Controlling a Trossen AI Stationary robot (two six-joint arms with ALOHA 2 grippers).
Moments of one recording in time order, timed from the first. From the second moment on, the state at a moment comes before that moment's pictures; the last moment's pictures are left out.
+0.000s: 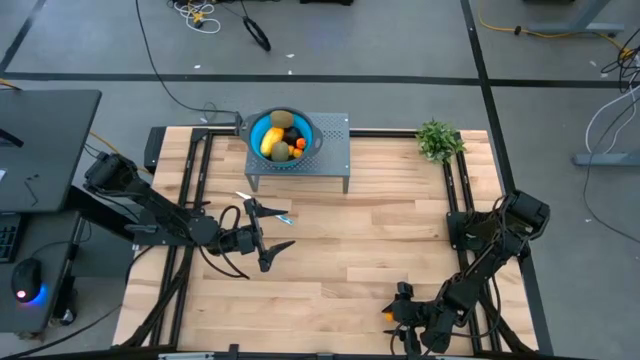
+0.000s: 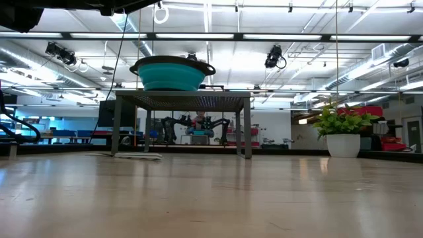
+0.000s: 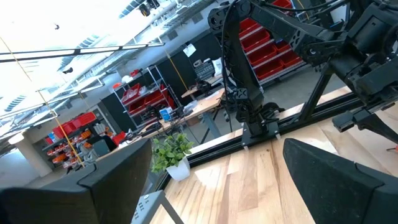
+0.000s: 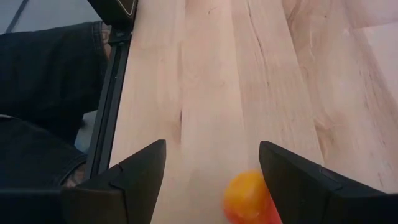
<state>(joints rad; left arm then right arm) -0.49 1.30 0.41 1.11 -0.72 0.60 1.00 1.75 0.80 0.03 0.52 0.90</state>
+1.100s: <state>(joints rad) -0.49 1.30 0.41 1.11 -0.72 0.60 1.03 1.75 0.80 -0.22 0.66 0.73</state>
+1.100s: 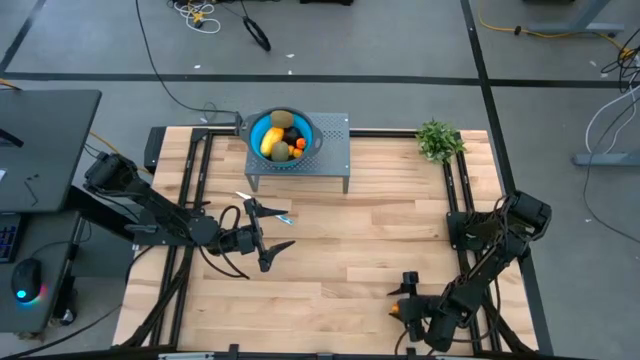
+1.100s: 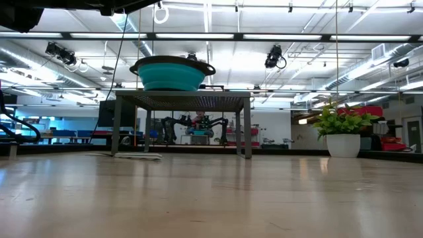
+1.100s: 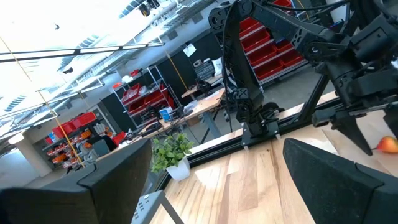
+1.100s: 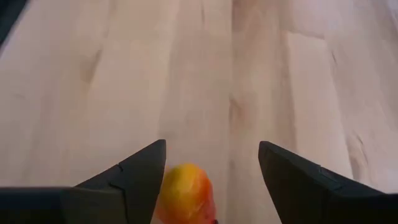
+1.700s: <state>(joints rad) -0.49 1.30 0.41 1.11 -0.72 0.60 1.14 1.75 0.64 -0.06 0.80 0.94</state>
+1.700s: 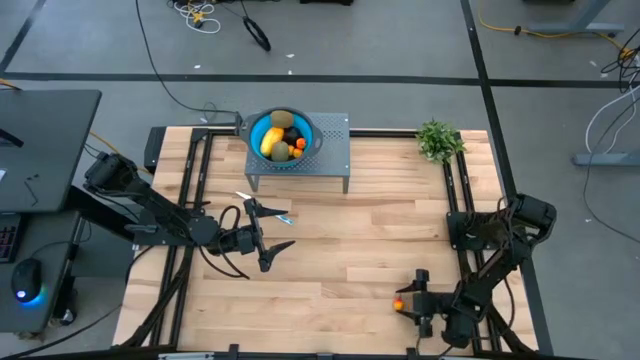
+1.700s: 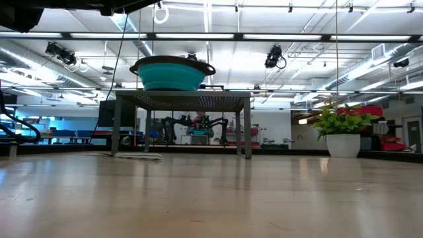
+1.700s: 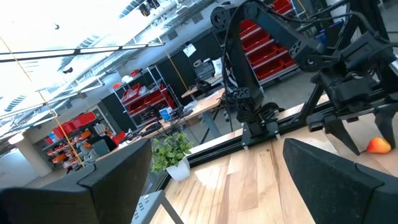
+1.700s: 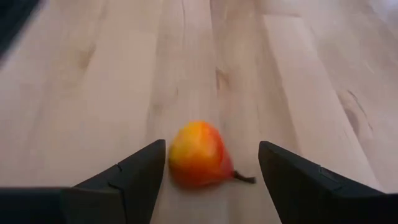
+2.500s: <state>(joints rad) -0.49 1.30 0.41 1.11 -0.72 0.60 1.13 1.75 0.56 0.14 0.78 0.90</state>
